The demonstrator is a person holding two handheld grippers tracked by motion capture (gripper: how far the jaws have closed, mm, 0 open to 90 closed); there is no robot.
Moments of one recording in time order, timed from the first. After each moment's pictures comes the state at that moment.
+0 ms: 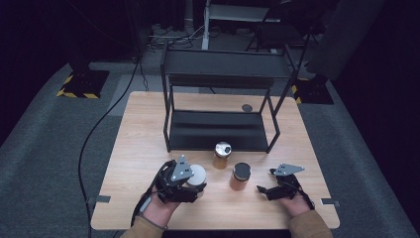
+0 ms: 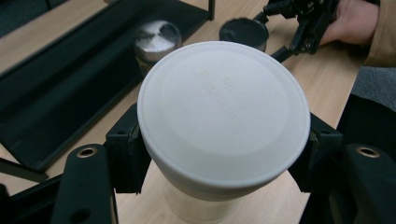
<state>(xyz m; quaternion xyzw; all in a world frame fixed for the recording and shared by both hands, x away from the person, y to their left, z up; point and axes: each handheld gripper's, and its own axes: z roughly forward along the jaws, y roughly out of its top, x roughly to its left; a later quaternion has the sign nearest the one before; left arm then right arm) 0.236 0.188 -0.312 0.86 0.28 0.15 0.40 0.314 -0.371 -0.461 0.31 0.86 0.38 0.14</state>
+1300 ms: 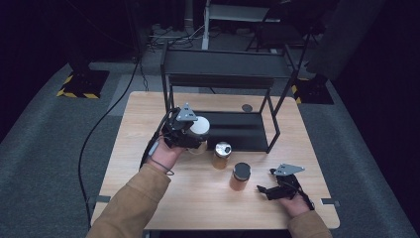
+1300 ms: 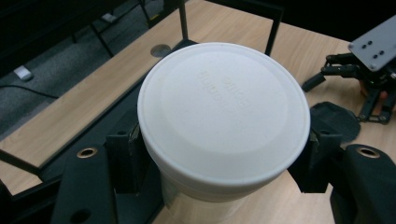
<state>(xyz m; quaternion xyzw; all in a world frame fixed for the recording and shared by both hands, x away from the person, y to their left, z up) 0.349 0.190 -0.276 0.84 0.27 0.17 0.43 0.312 -0.371 -0.461 0.31 0.86 0.38 0.14</state>
